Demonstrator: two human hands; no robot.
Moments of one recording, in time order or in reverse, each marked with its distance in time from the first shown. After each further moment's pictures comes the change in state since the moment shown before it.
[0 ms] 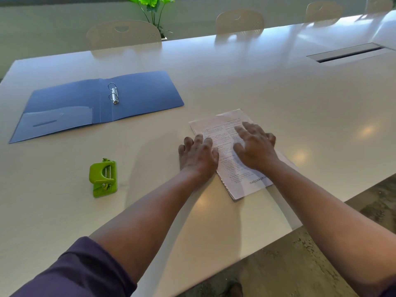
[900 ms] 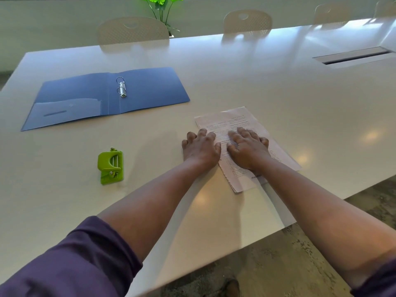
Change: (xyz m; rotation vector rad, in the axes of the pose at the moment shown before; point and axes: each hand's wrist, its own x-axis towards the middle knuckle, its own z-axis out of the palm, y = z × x) left_hand 0.002 -0.001 -0.010 -0.062 -0.091 -0.051; right_hand 0.001 -0.013 0.018 -0.081 -0.182 0.006
